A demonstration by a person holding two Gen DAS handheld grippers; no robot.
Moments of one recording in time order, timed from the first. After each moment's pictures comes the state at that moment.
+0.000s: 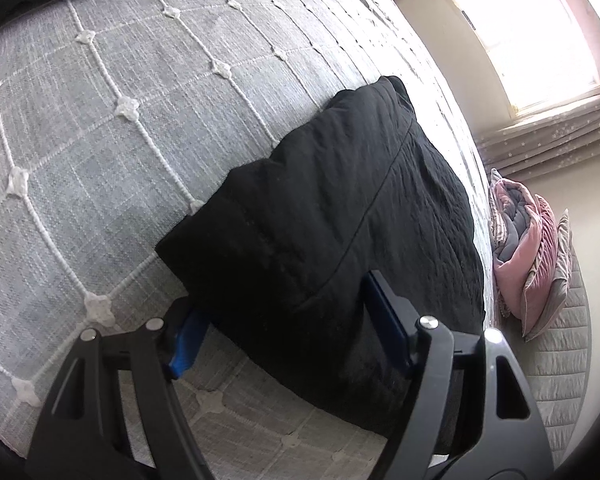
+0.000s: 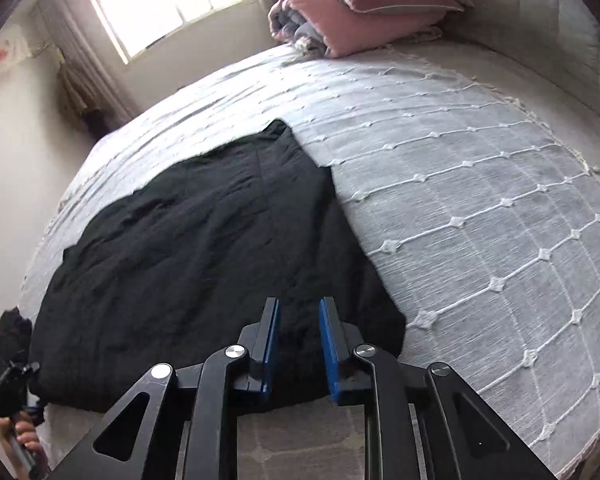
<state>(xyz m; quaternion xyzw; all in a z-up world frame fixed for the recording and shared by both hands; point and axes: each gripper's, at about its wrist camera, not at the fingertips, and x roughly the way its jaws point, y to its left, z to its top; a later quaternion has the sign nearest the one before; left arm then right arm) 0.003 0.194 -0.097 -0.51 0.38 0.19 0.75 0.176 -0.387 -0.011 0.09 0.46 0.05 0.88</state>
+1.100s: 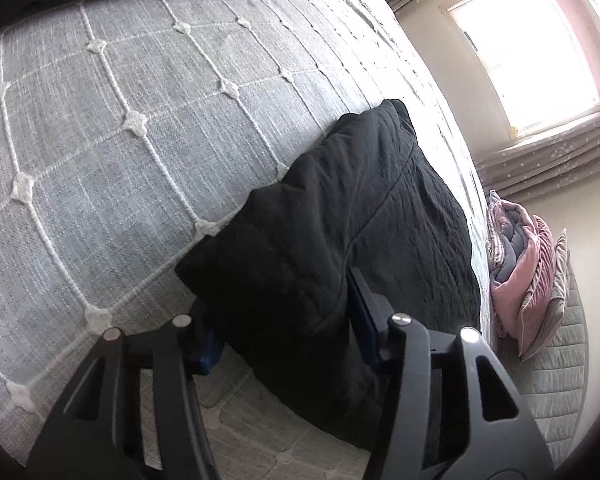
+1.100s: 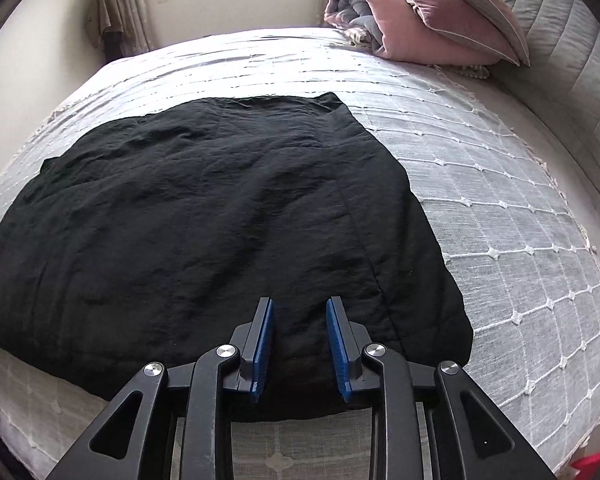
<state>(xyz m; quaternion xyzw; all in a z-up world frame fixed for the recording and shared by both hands) 0.005 0.196 -0.090 -0.51 0.34 0.21 0.76 0.184 -0.305 -0.027 -0.06 0.47 0.05 0.88</state>
